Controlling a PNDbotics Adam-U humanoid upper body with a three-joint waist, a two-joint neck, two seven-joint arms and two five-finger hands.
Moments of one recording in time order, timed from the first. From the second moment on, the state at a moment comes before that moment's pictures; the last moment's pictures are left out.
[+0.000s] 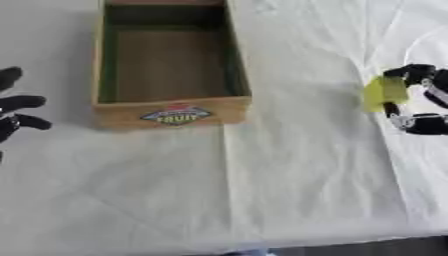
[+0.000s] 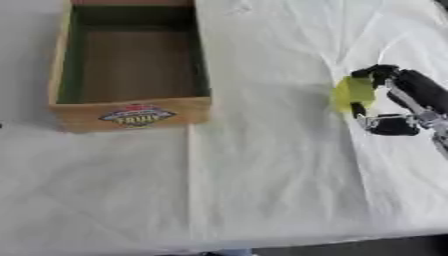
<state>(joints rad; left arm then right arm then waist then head) -0.21 0.28 -0.23 -1.98 0.04 -0.14 0.00 0.11 -0.89 -0.17 -1.70 0.53 -0.27 -0.06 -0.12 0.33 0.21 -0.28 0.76</state>
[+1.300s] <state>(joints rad) -0.26 0.28 -0.27 -1.98 0.07 -0.14 -0.04 -0.46 -1.04 0.08 -1.87 0.25 -0.36 0.20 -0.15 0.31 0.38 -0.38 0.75</state>
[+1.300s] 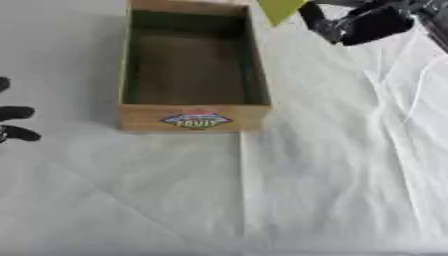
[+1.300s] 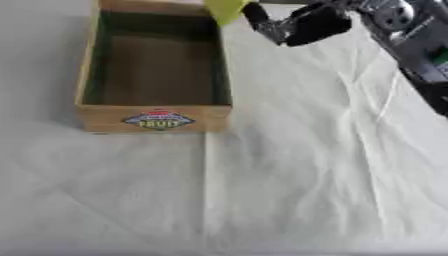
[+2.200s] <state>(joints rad) -0.28 0.25 -0.28 -1.98 0.10 -0.14 -0.05 -0.59 -0.87 0.27 -1.67 0.58 -0.36 0.29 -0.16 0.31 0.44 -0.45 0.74</state>
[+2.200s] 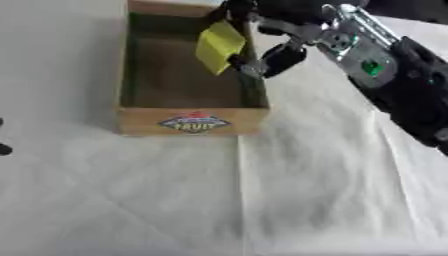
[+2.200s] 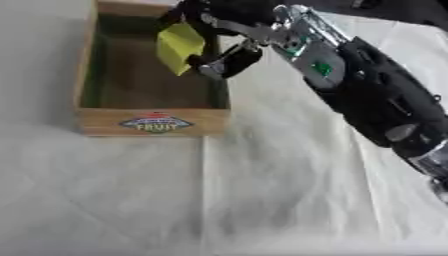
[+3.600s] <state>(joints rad) -0.24 0.25 -0.25 -1.98 0.09 -0.15 0.00 -0.41 -0.92 0.08 -1.98 0.19 -0.52 -0.08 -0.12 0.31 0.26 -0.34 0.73</state>
